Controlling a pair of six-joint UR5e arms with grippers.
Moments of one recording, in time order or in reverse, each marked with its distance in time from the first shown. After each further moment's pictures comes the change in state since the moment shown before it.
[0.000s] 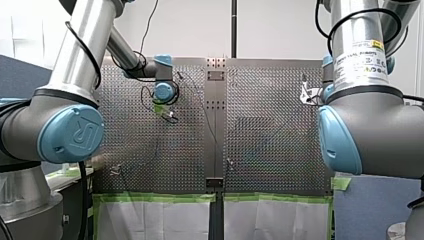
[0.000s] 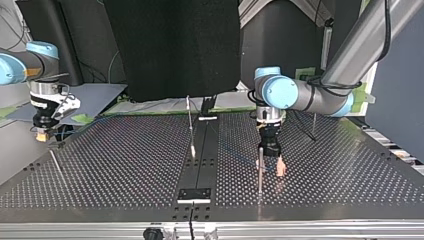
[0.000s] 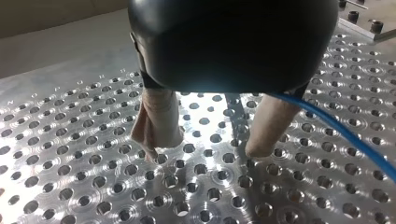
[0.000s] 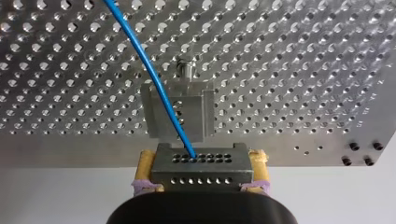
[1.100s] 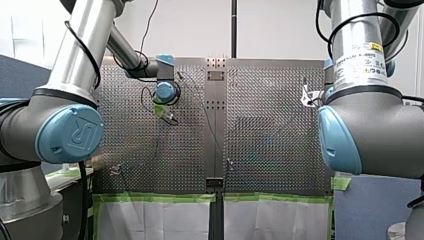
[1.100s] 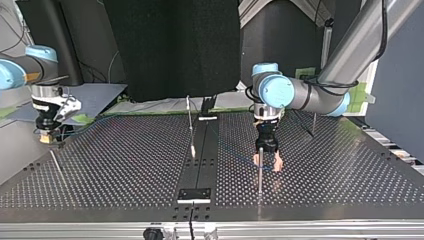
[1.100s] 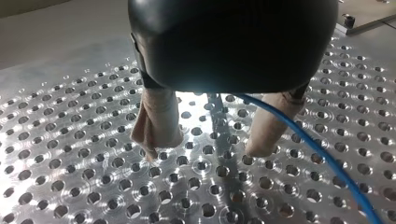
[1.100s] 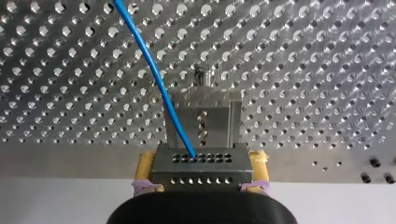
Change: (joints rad) left arm -0.019 0.000 0.000 -0.062 -0.023 0.021; right arm -0.009 0.043 -0.047 0.024 -0.049 -0.016
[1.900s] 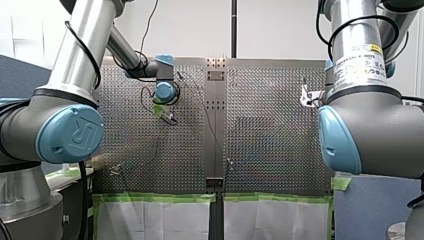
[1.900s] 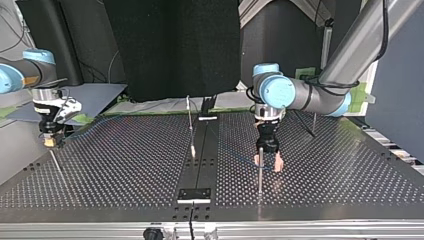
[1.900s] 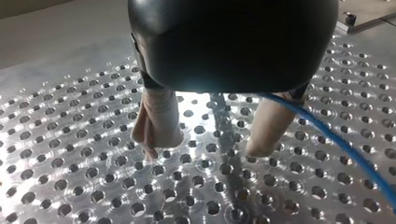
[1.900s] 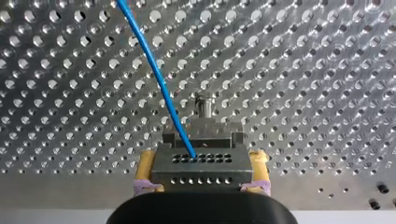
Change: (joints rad) left arm 0.006 0.000 0.000 0.001 0.005 0.007; right arm -0.012 0.025 -0.036 0.012 -0.095 0.022
